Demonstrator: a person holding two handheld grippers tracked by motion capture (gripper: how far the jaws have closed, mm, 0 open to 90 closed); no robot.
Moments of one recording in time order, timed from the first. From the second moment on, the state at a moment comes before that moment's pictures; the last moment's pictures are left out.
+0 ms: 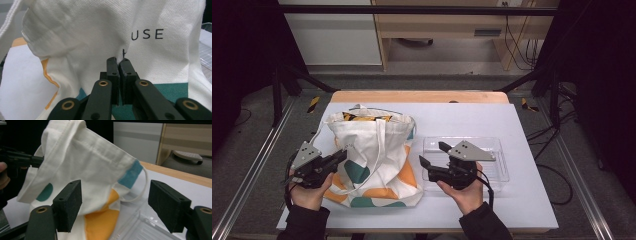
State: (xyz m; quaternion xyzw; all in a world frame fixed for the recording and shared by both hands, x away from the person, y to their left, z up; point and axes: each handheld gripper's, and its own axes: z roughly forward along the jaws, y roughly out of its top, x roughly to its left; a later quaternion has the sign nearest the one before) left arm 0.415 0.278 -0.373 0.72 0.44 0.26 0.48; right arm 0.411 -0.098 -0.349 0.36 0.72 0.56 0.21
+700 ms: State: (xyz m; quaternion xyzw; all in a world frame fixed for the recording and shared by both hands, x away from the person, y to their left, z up) left arm 0.406 0.278 -0.380 0.72 0.44 0.26 0.47; right arm 0.422 -0.015 -0.343 0.33 0.72 0.58 0.17
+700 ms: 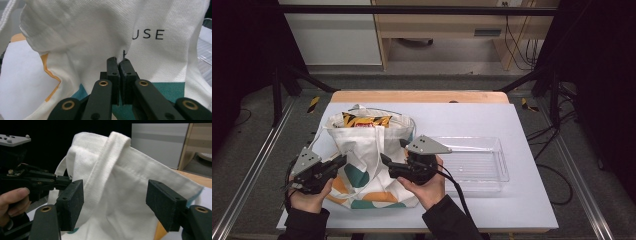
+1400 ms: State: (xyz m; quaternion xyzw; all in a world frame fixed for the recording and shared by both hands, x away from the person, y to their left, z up) left arm 0.403 0.279 -0.379 0.71 0.44 0.25 0.49; right arm 0.422 0.007 -0.350 0.30 0.77 0.56 0.11
